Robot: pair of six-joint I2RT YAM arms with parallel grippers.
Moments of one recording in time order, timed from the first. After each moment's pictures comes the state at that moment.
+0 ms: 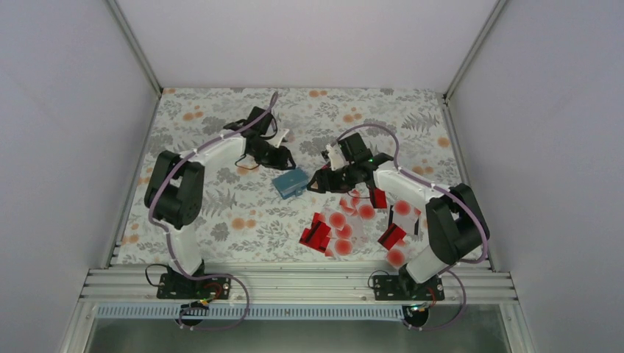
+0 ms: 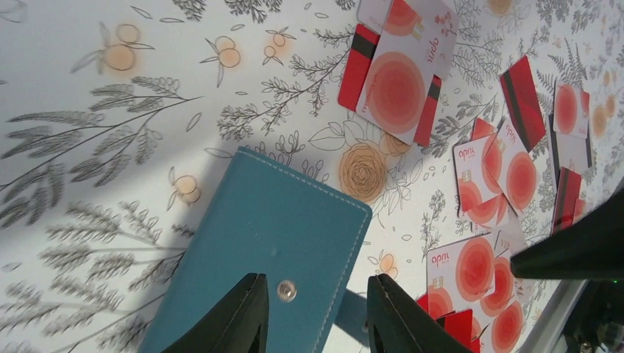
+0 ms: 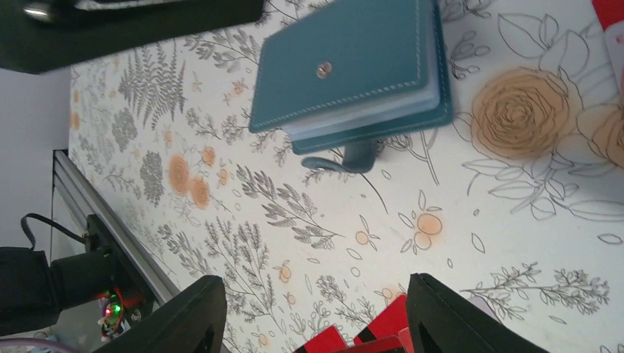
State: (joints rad) left arm -0.42 1.92 1.37 -0.63 0.57 -0.14; right arm 0.54 1.58 1.02 -0.45 -0.57 0.41
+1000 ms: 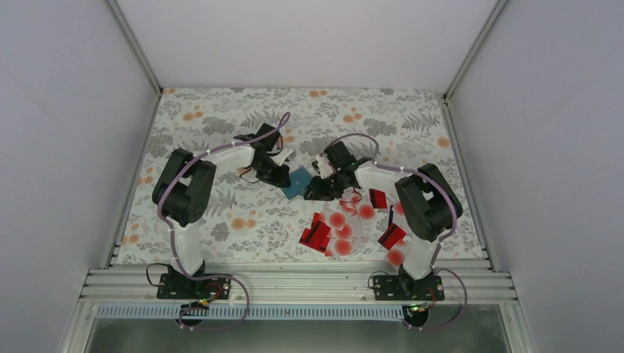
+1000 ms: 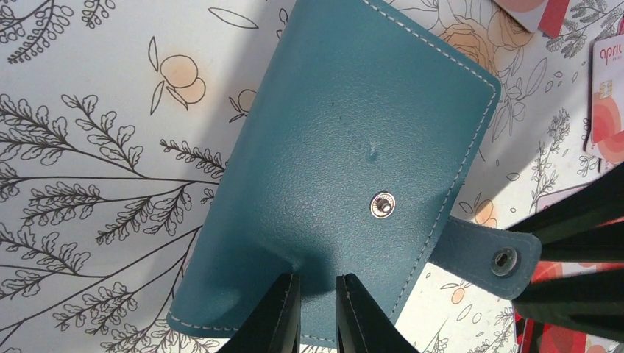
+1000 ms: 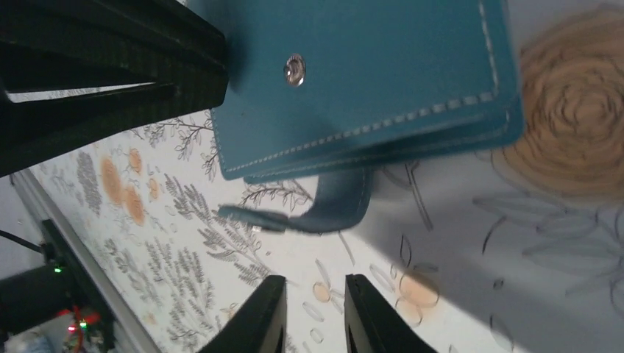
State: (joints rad) left arm -0.48 1.94 1.26 -0.63 0.44 -0.07; right arm 0.58 1.80 1.01 -0.35 -0.58 0.44
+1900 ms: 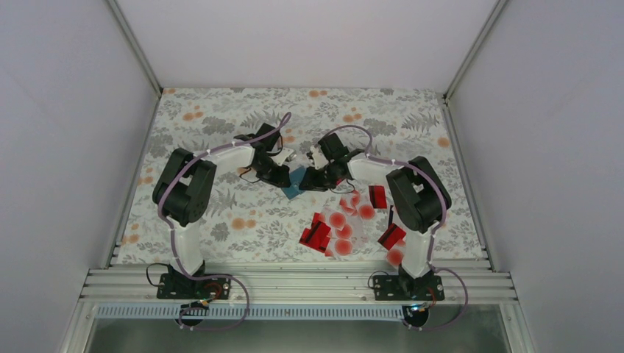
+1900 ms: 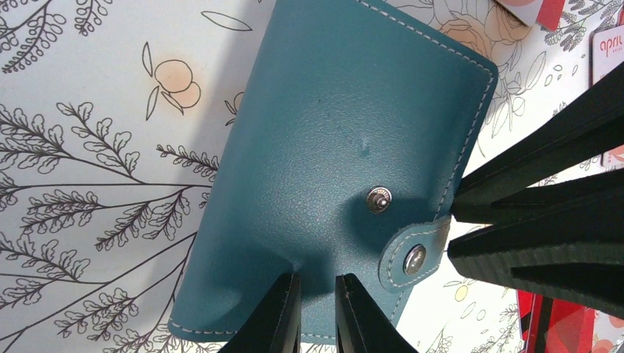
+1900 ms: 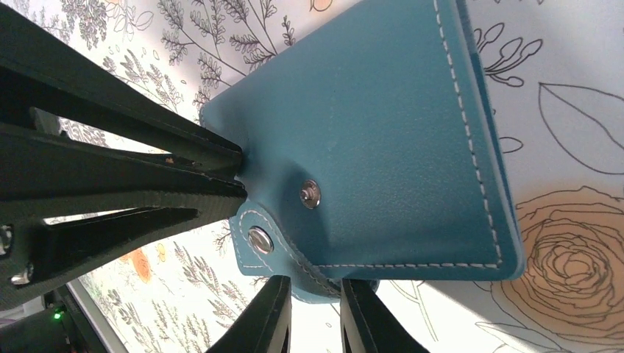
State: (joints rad) left arm -0.48 1.94 1.26 -0.63 0.44 -0.04; right arm 0.58 1.92 1.16 -0.34 -0.55 0.47
